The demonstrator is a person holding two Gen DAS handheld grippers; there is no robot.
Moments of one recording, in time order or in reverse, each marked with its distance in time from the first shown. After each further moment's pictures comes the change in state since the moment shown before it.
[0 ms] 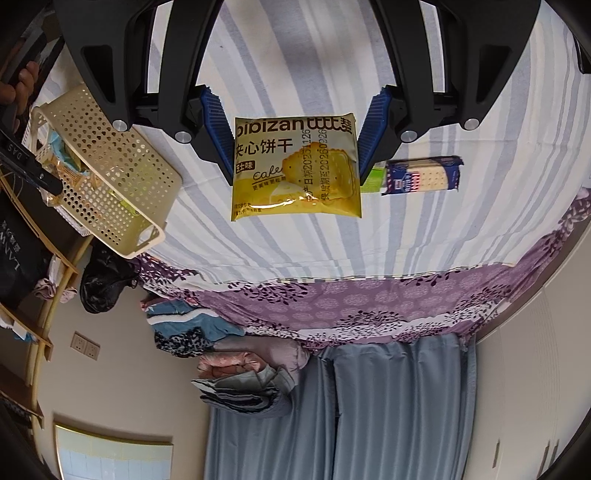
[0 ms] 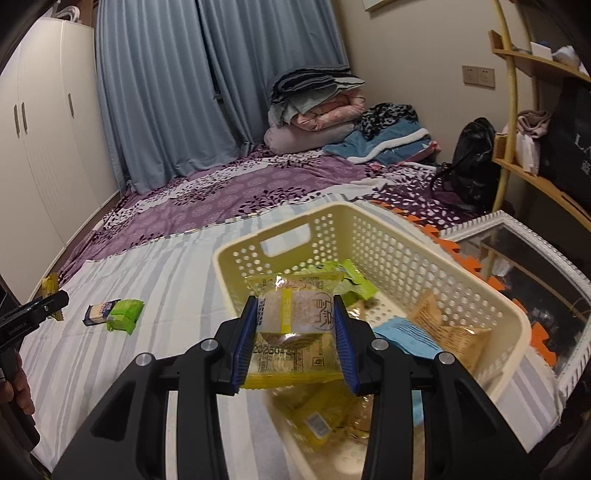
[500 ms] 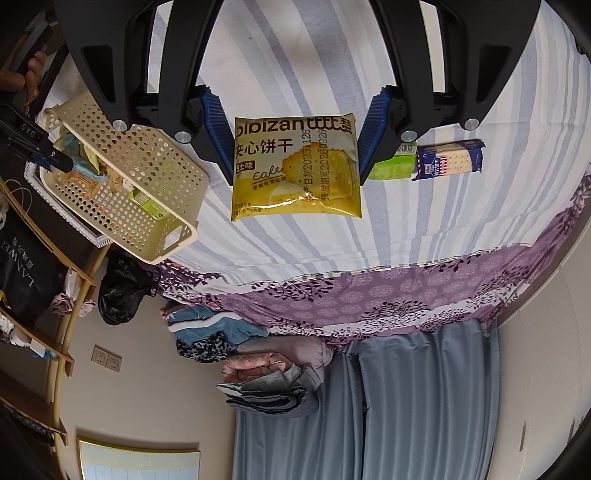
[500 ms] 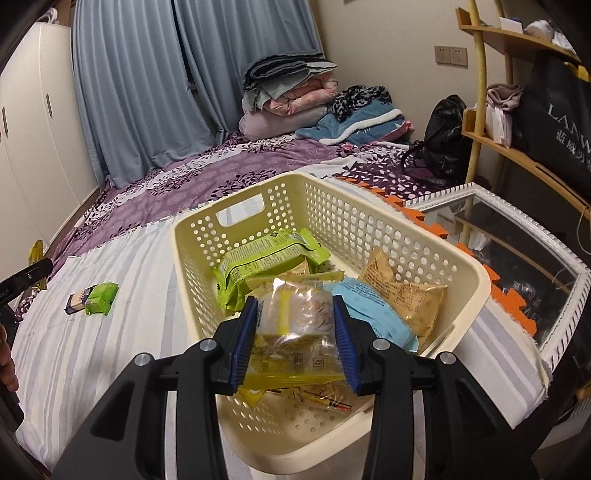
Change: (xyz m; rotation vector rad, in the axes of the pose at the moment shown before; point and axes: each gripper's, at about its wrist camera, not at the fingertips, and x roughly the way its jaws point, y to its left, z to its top) left arm 0.003 -0.037 0.009 0.068 -0.004 -0.046; right arm -0.008 -0.033 -0.026 0.048 0.050 -0.058
